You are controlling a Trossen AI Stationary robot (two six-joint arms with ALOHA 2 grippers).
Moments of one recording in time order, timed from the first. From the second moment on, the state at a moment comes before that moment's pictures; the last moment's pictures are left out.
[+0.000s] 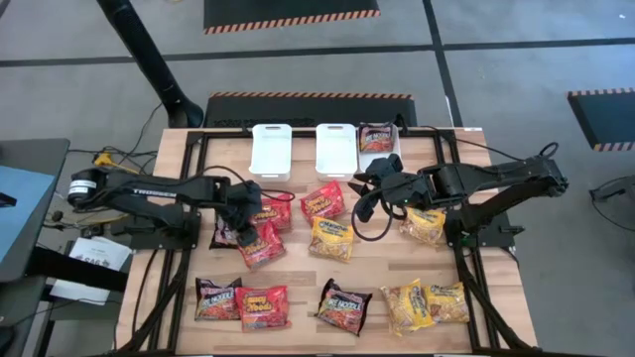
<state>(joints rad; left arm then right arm) 0.12 1.18 0.63 -0.57 0.32 -0.55 0.16 1.30 1.27 -0.58 0.60 0.52</state>
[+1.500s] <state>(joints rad) 0.05 0.99 0.63 -0.39 0.28 -0.45 0.16 1.30 1.27 -0.59 0.60 0.53</state>
